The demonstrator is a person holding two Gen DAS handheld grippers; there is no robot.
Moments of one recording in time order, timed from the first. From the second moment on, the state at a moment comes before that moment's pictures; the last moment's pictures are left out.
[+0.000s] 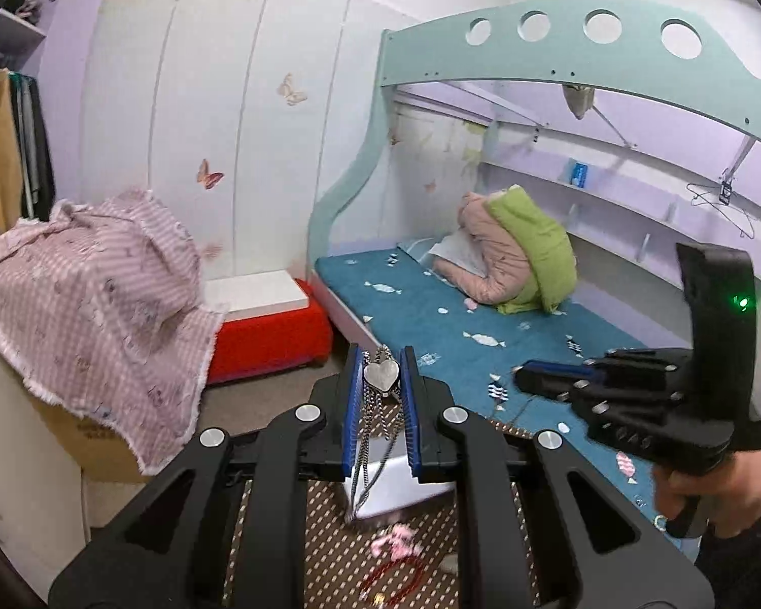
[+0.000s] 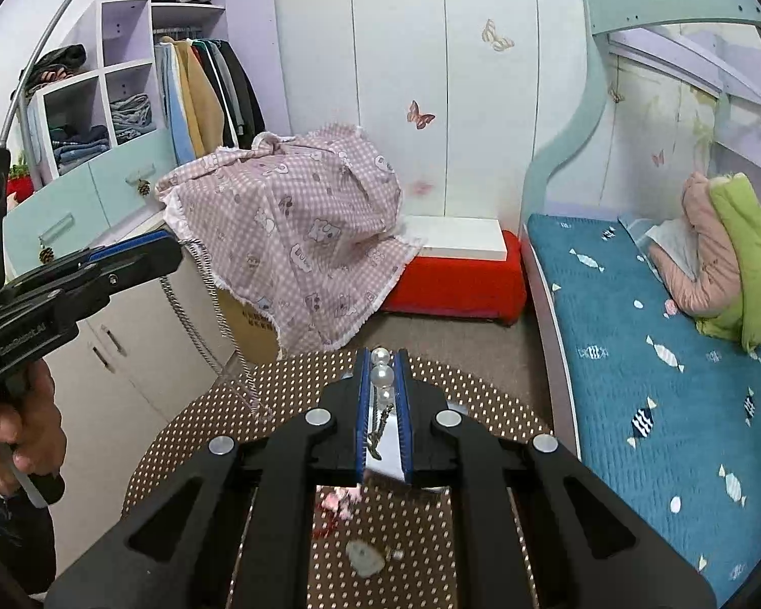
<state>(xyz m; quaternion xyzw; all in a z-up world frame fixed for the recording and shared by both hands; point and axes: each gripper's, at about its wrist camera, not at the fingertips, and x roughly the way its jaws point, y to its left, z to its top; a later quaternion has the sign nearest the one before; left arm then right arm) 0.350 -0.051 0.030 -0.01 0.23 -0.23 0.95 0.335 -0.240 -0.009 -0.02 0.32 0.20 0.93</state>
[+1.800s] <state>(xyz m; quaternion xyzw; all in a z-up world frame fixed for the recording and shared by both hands) 0.220 -0.016 0.001 0.00 0.20 -0.03 0.98 0.193 -0.250 0.002 0.06 0.23 0.11 0.96</state>
